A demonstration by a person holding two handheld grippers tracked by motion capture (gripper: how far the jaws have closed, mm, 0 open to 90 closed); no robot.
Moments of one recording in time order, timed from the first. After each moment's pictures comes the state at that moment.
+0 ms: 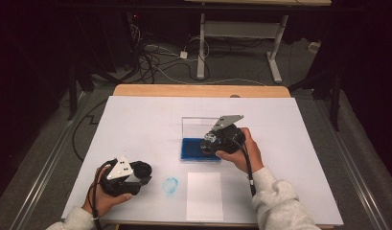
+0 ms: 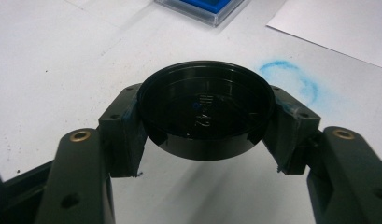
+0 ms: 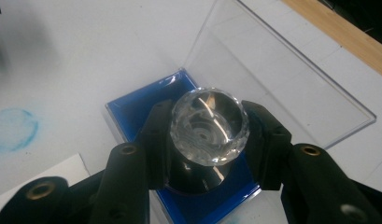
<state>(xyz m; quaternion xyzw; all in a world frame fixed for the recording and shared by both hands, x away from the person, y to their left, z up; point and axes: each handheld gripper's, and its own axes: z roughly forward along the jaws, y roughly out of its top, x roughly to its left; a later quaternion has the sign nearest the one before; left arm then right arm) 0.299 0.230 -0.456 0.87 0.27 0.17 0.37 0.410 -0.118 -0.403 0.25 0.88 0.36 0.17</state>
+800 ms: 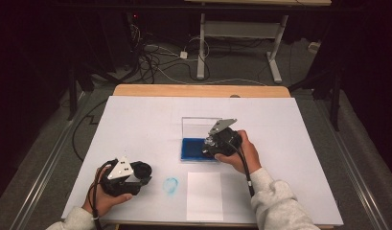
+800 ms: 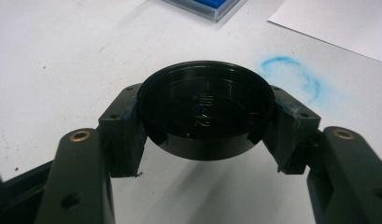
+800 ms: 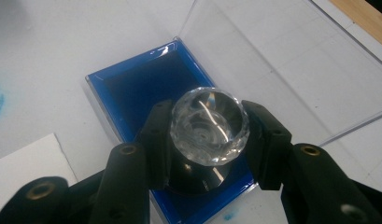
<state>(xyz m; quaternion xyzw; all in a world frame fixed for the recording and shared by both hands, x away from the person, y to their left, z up) 0.300 0.230 -0.457 0.87 0.27 0.17 0.37 0.414 -0.113 -0.422 0.25 0.90 0.32 0.18</state>
